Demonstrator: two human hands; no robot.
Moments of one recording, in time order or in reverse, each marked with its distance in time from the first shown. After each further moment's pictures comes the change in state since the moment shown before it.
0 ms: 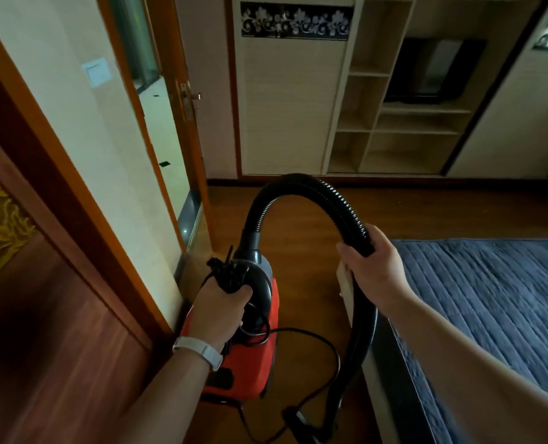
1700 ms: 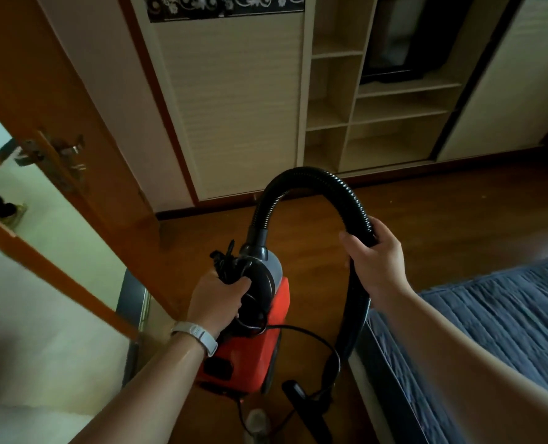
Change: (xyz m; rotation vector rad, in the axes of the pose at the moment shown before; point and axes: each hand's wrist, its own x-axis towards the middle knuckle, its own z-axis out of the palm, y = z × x) left_hand 0.504 0.145 0.229 0.196 -0.214 0.022; right_hand 0.513 0.093 0.030 0.223 0.206 0.115
